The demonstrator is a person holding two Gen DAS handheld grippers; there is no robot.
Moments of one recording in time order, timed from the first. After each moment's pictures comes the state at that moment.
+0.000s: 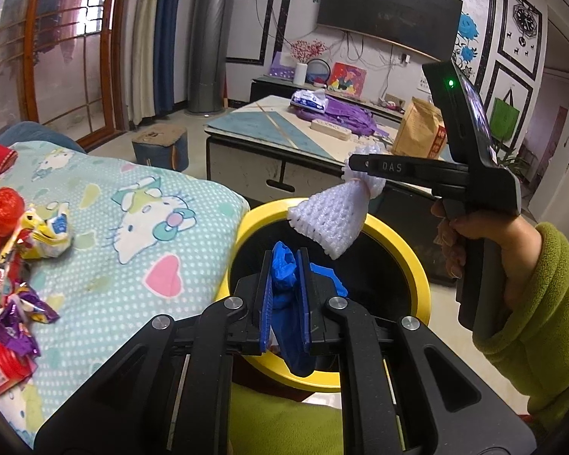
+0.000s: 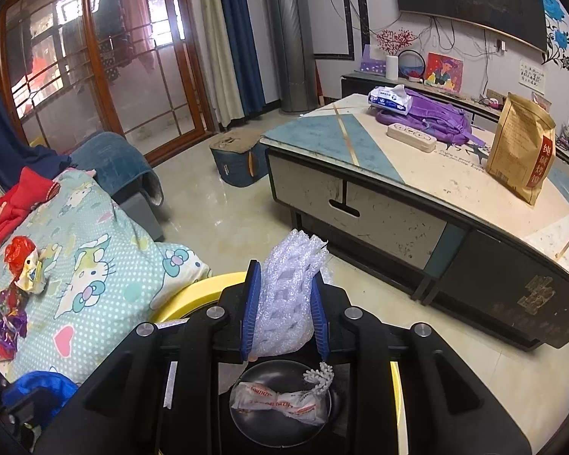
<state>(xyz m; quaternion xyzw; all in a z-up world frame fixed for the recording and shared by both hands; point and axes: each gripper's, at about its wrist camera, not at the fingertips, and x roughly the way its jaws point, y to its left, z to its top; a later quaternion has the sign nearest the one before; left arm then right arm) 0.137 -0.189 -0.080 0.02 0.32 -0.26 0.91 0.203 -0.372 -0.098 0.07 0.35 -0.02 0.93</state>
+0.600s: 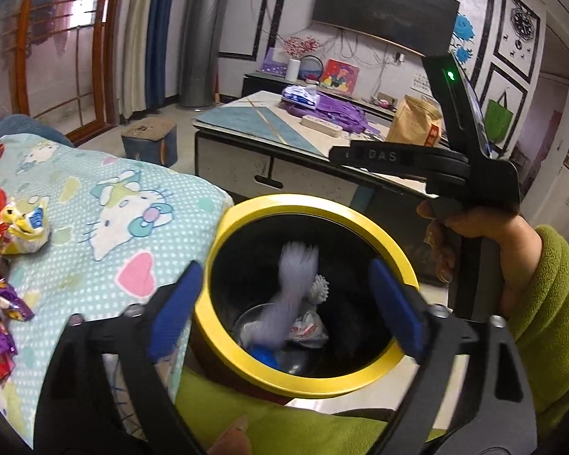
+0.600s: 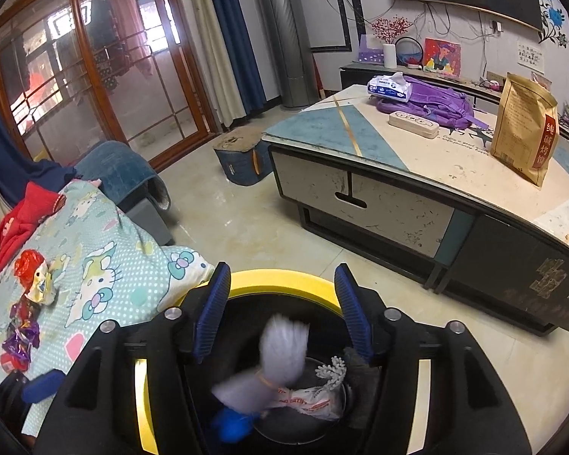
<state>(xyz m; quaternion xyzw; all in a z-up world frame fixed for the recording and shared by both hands) 0.139 -0.195 -0.086 0.00 0.33 -0.27 0.90 0.203 -0.380 -0.096 0.10 0.35 -0.01 0.93</state>
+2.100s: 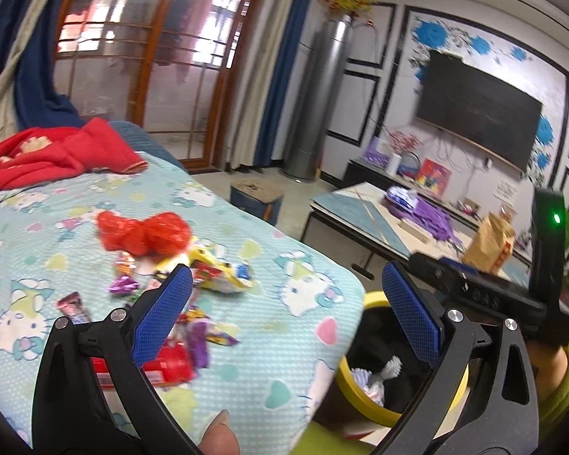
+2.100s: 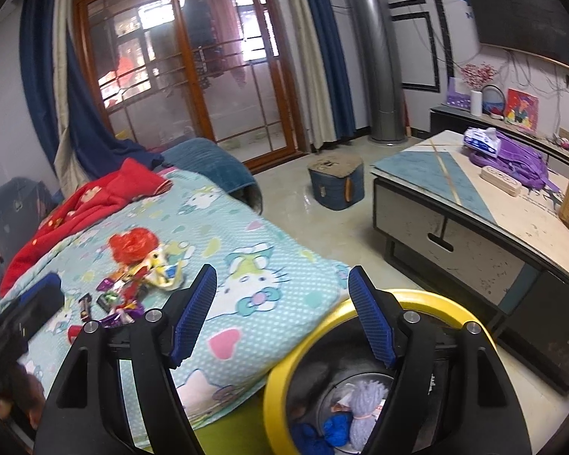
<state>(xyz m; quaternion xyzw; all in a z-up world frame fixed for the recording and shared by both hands) 0.104 -0.050 -0.019 -0.11 0.21 -0.07 0.97 0.161 -0.247 -0.044 0.05 0.29 0.15 0.94</state>
